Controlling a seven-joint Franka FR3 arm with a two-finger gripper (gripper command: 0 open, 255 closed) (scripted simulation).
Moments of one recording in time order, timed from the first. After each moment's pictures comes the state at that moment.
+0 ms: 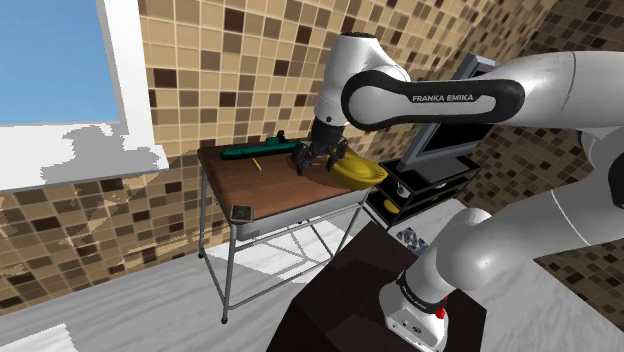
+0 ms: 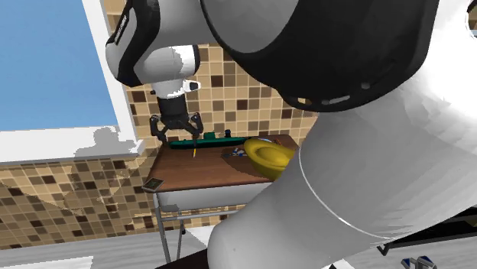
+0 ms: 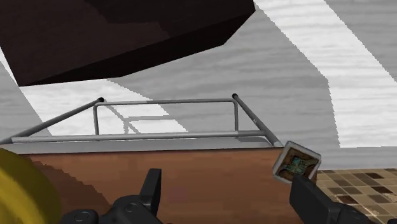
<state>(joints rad) 0.01 -0.41 0.25 -2.38 0.07 1.94 0.57</state>
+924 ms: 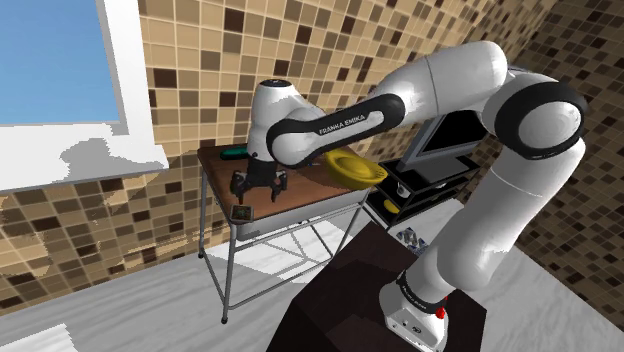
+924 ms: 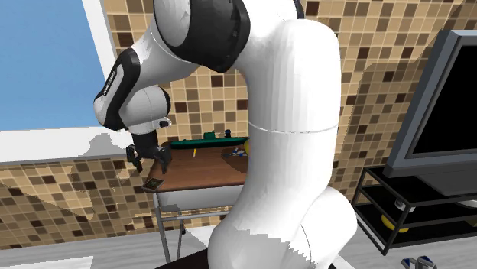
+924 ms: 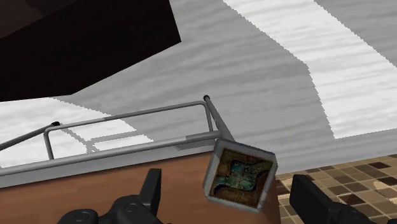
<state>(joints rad) 0.04 0.12 0.37 -2.17 0.00 2.22 0.91</state>
